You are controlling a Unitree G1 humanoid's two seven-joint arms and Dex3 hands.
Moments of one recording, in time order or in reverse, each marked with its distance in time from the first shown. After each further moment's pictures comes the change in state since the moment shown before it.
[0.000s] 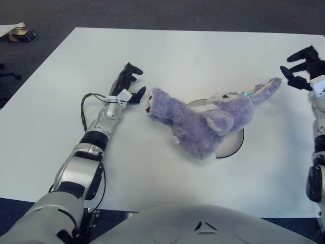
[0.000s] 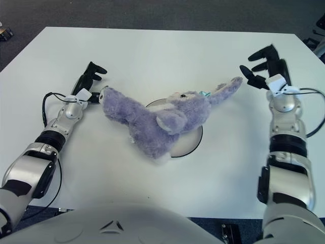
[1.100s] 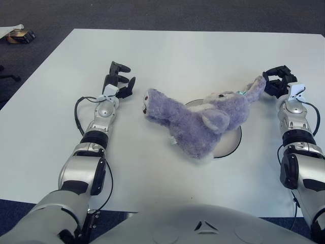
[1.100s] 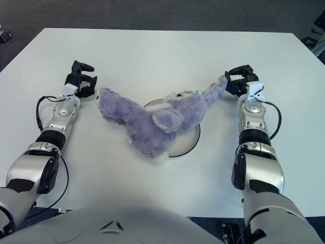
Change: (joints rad) left arm -0.019 -0.047 0.188 0.074 -0.204 -0.002 -0.103; right arm -0.055 0.156 -0.015 0.120 0.165 -0.037 -0.096
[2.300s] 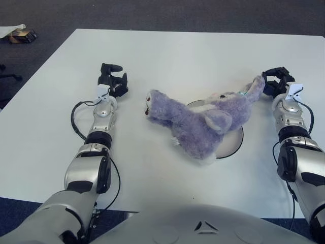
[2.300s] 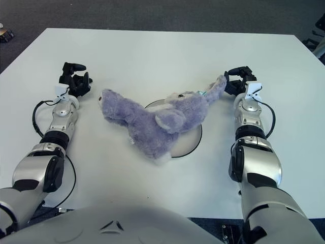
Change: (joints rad) left arm -0.002 -0.079 0.124 -0.013 -0.095 0.035 0.007; right arm -0.071 0.015 0.018 0.125 0.030 -0.010 -0.008
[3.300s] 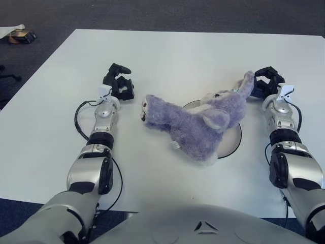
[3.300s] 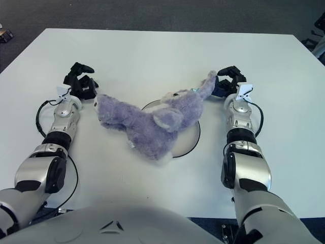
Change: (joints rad) left arm 0.020 -0.003 0.017 -0.039 -0.067 -0.005 -0.183; right arm 0.103 0.090 -0.014 -0.224 0.062 0.038 0.021
